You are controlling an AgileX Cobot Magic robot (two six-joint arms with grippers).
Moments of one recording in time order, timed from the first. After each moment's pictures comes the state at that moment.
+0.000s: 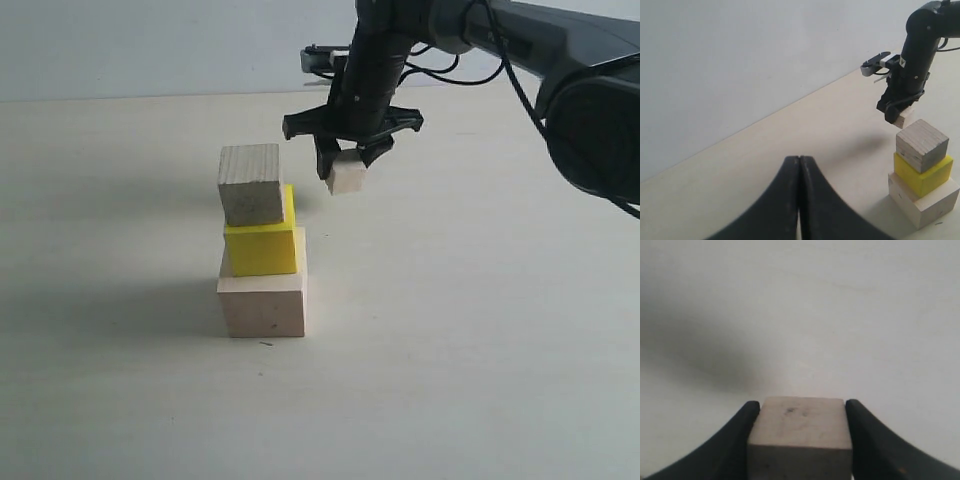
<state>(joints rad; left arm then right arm) -0.48 0.68 -1.02 0.17 0.84 0.12 0.43 2.50 -2.24 0.17 1.22 0.11</state>
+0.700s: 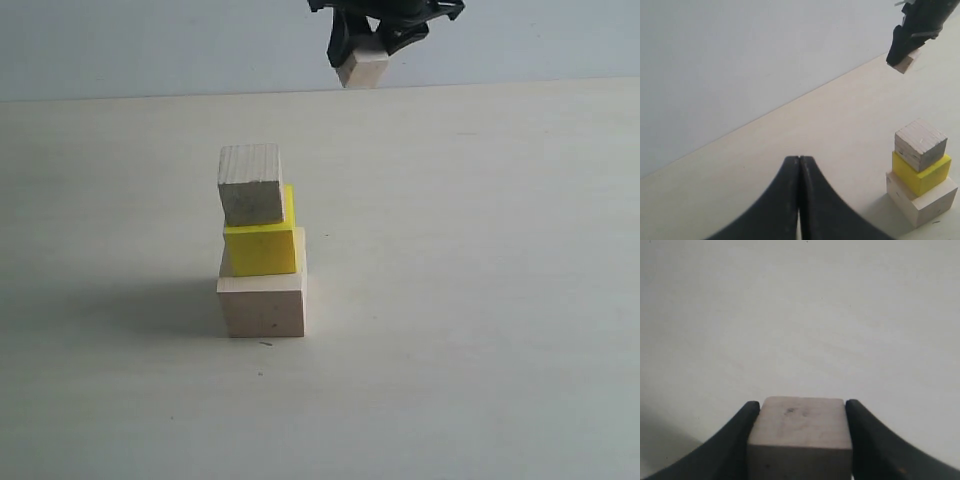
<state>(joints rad) -0.48 0.68 -1.02 0.17 0.84 0.11 0.35 2.19 -2.14 0.31 1.16 -0.07</state>
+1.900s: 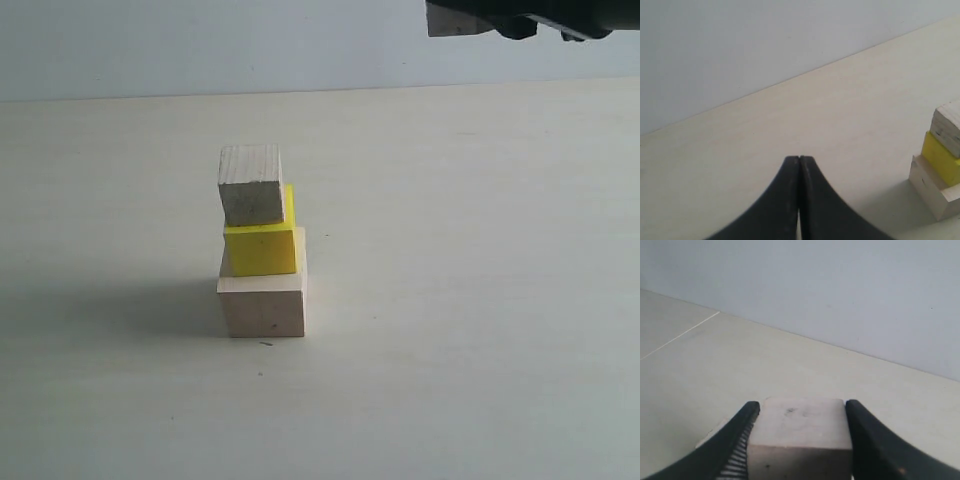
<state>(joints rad) -0.48 0.68 -0.82 0.36 0.73 -0.14 0.35 1.12 -0.87 1.18 0.41 -1.11</state>
